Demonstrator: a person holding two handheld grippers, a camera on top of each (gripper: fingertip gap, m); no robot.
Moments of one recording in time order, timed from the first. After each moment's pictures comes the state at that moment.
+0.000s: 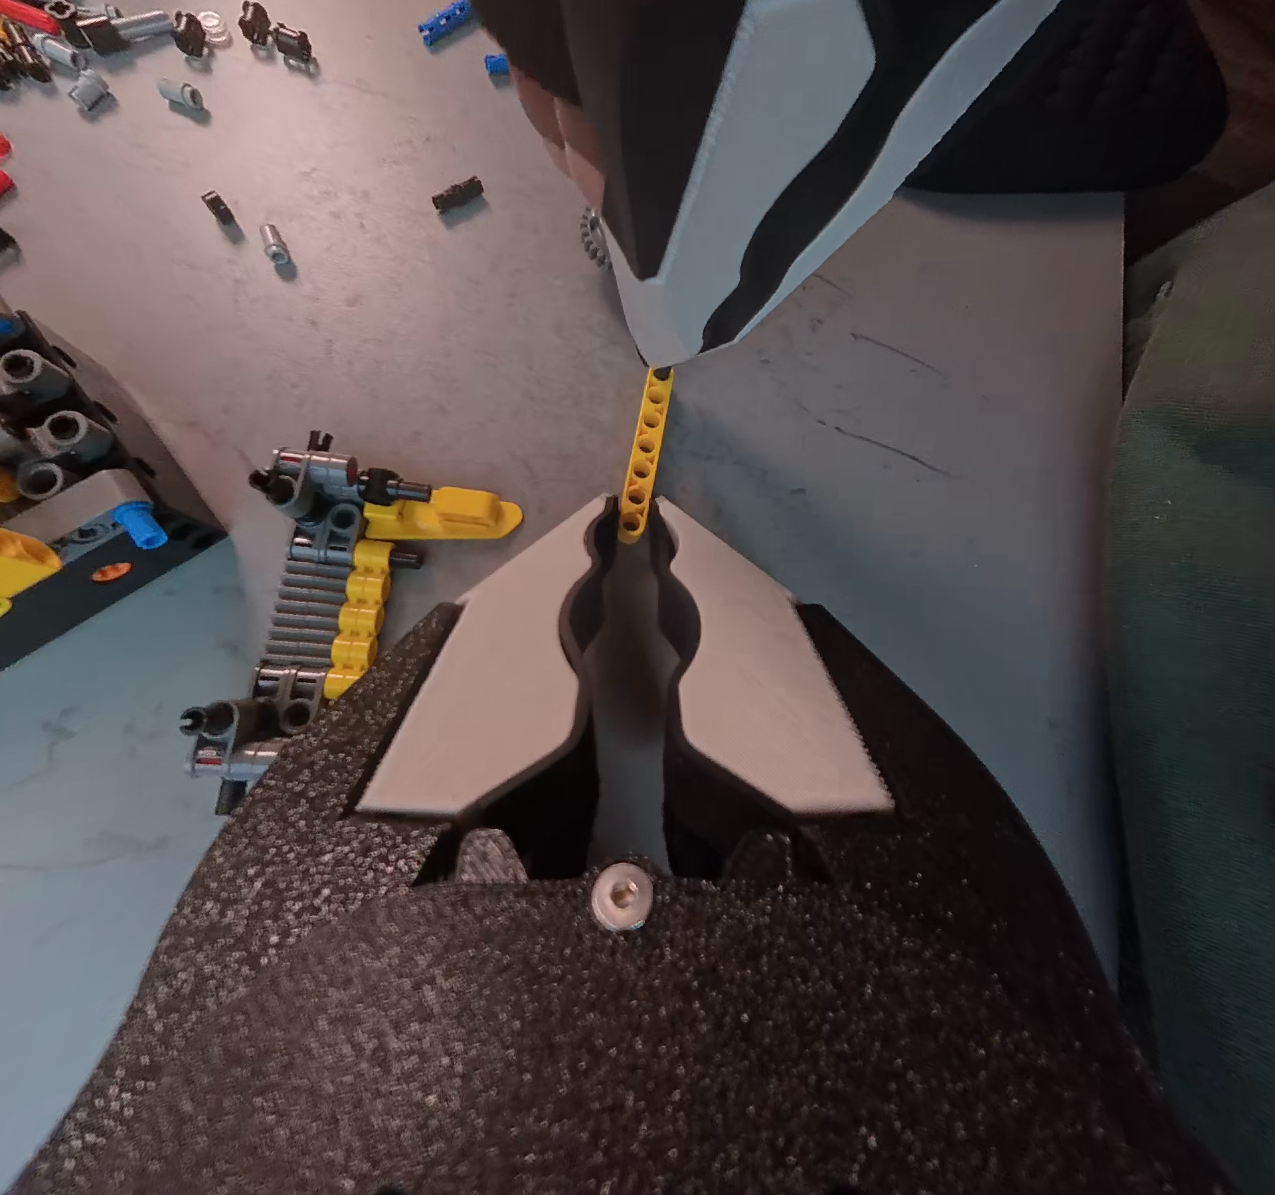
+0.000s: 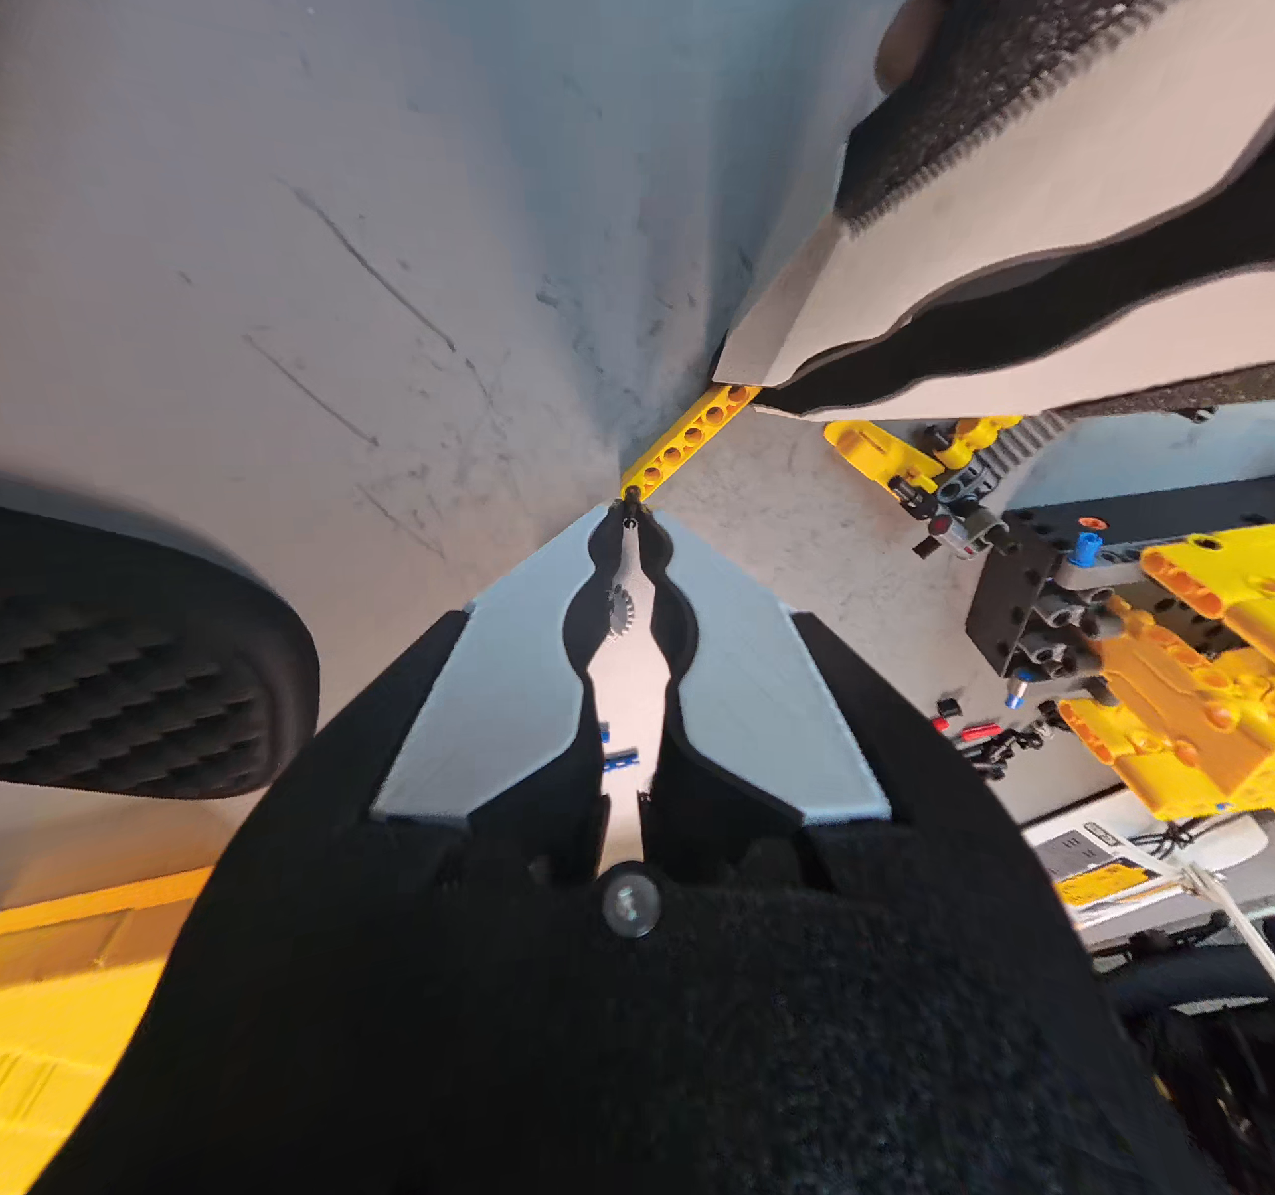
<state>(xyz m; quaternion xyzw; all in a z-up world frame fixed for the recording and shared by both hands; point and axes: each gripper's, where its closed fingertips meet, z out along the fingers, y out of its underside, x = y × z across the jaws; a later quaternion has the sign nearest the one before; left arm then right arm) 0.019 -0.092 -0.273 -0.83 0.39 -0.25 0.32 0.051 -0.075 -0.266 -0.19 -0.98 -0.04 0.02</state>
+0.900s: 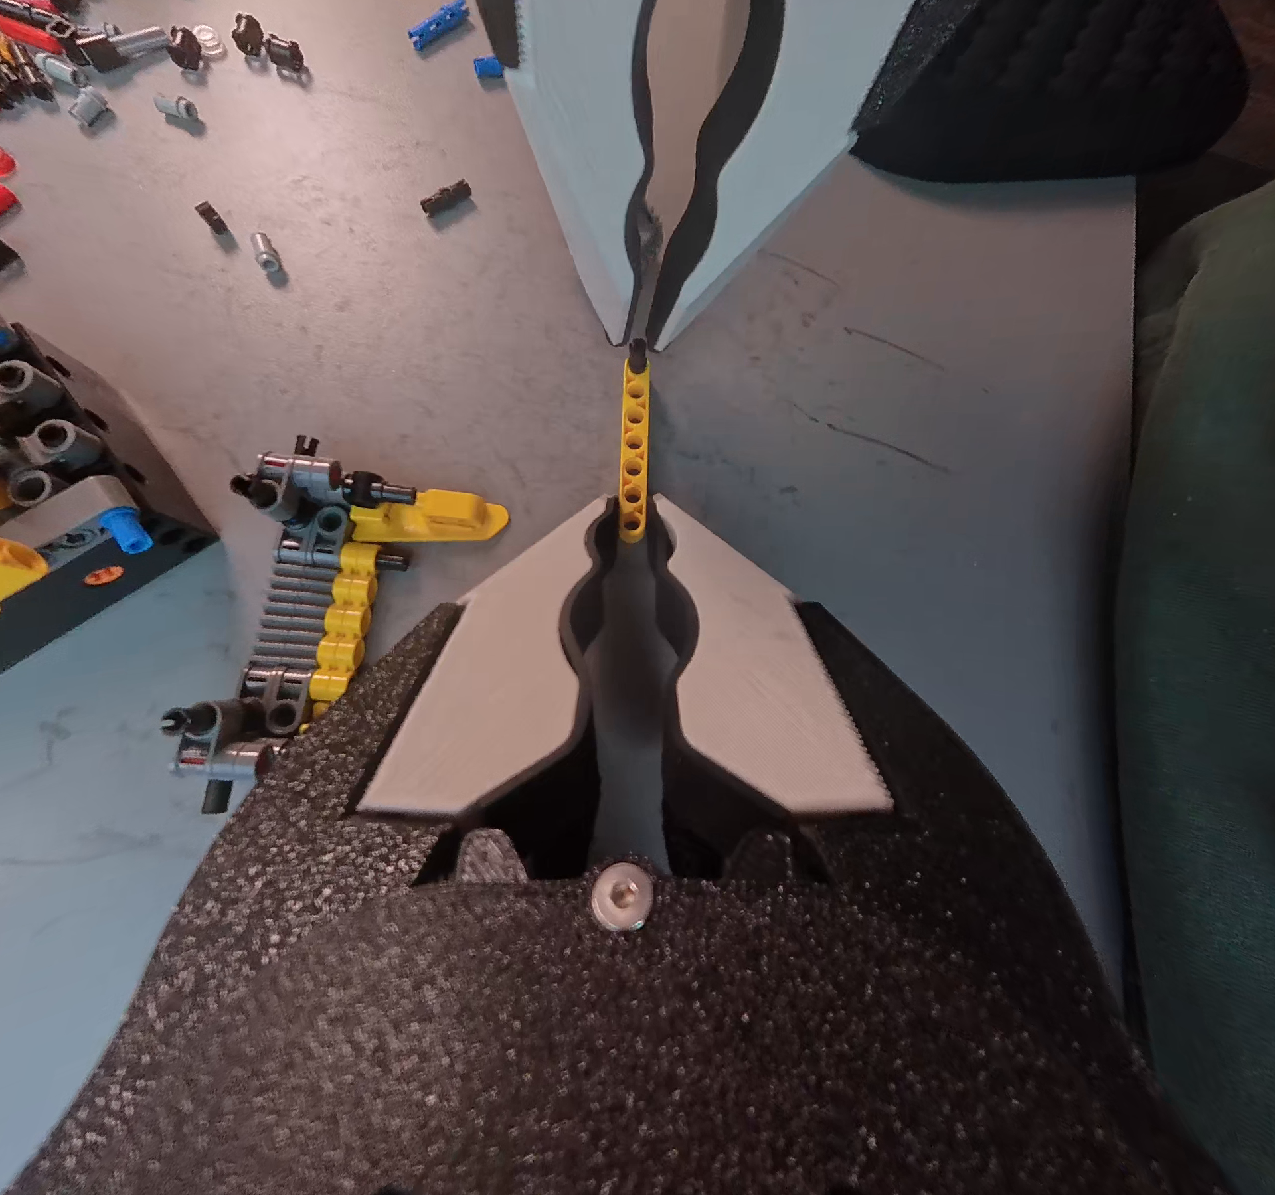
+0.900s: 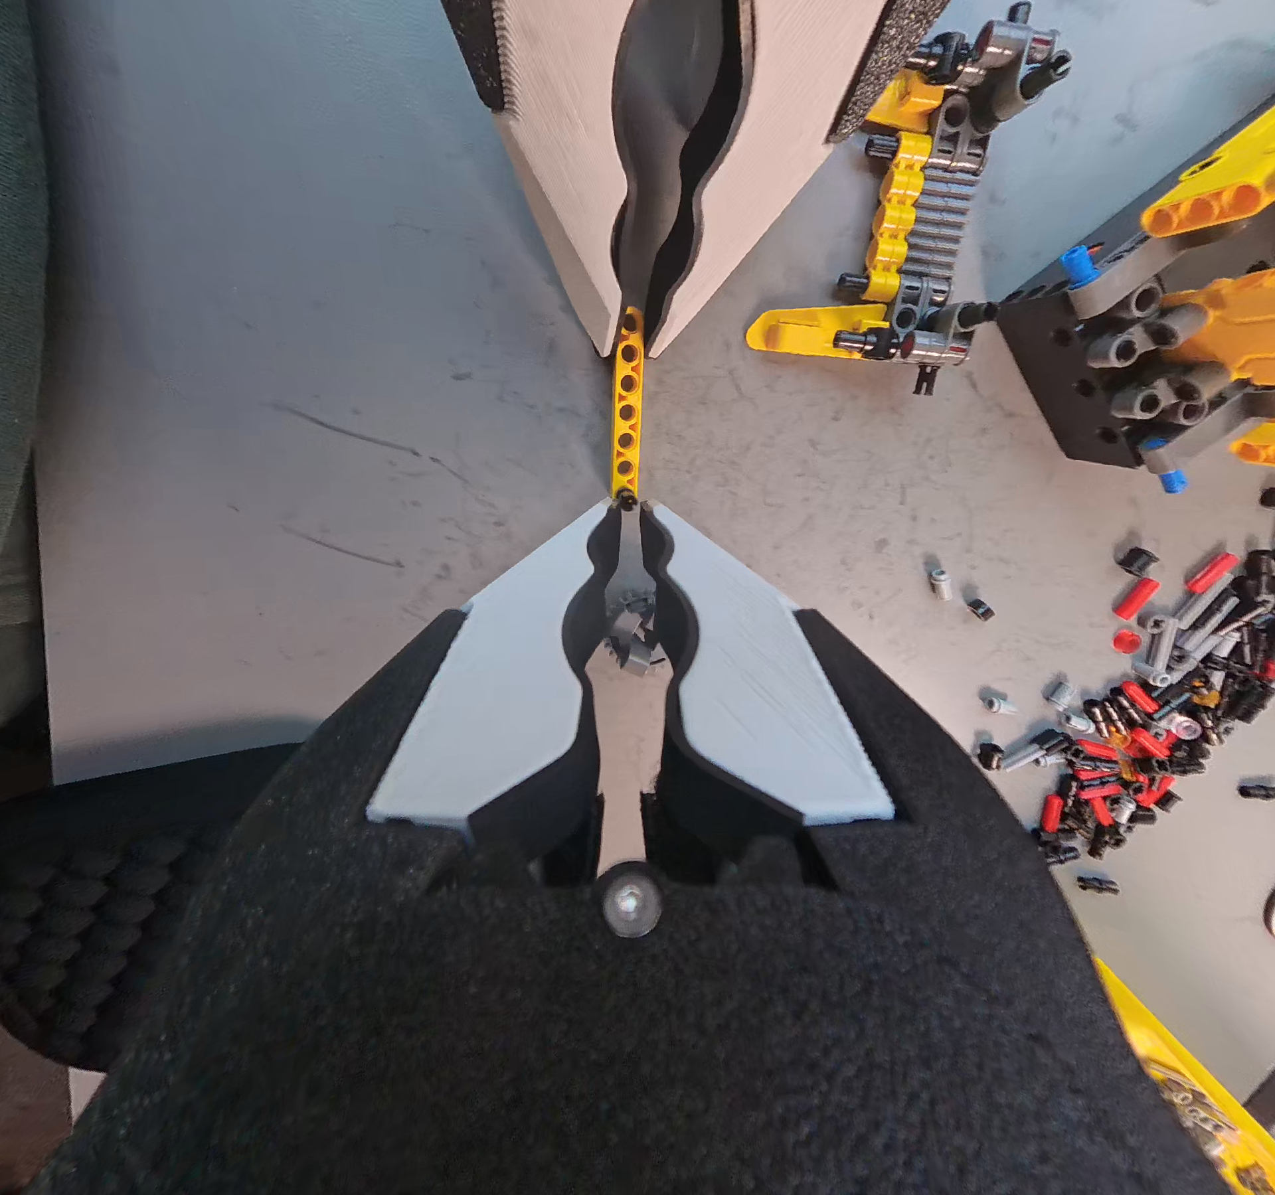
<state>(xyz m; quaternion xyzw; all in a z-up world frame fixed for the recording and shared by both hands) 0.022 -0.094 -0.274 -0.83 0.39 -0.23 0.33 0.048 -0.070 -0.260 -0.44 -0.89 0.10 0.08</state>
